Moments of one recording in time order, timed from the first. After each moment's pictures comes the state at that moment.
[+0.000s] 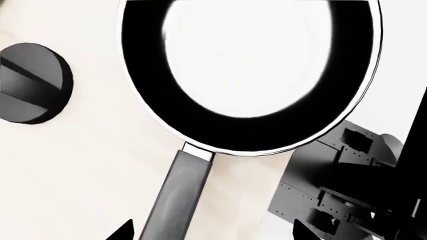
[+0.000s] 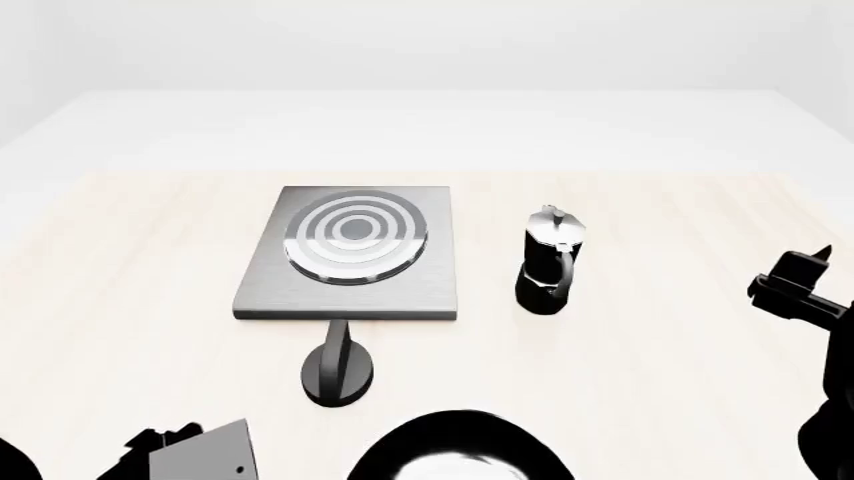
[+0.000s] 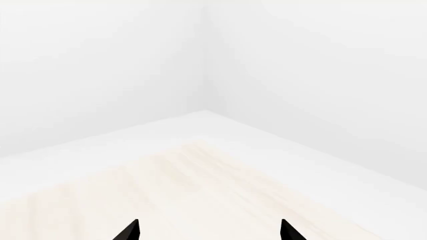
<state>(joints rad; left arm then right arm) -1.37 -1.13 1.03 0.72 -1.99 -1.42 -0.29 0.39 0.33 0.40 -0.49 0.26 0.95 0.38</state>
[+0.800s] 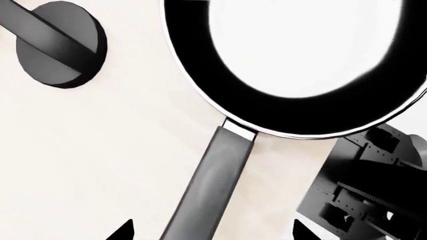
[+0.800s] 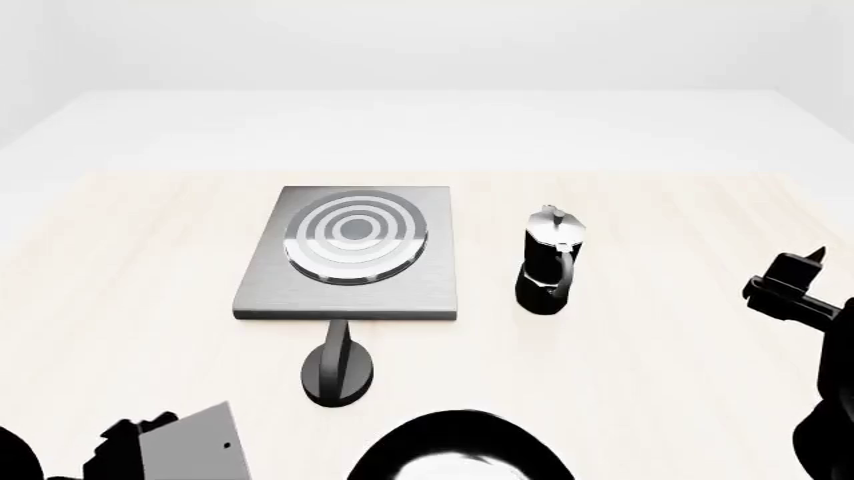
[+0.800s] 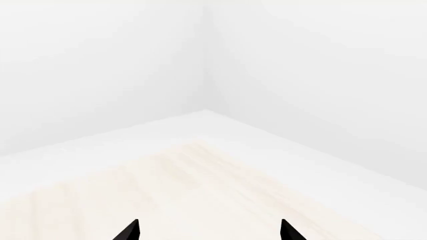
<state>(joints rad) -1.34 -1.15 1.07 0.68 -1.86 -1.43 -0.26 0.38 0.34 0.39 -0.48 0.26 0.94 0.39</state>
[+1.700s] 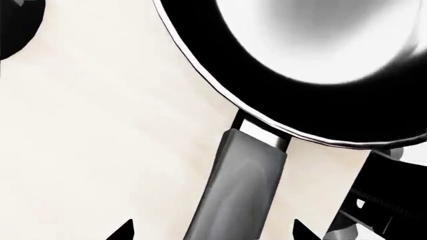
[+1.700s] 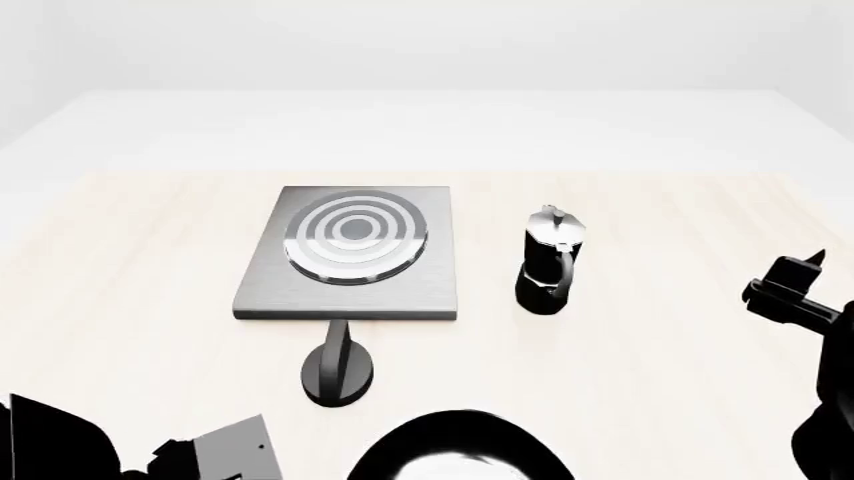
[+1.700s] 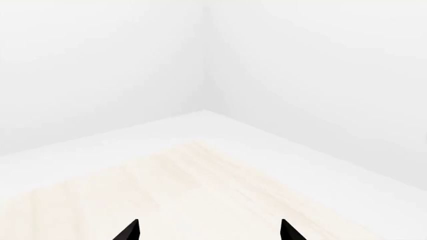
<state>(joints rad) -1.11 -1.07 1.21 0.52 -1.28 -1.27 0.17 0.37 0.34 0.38 -0.48 0.27 0.92 0.40</state>
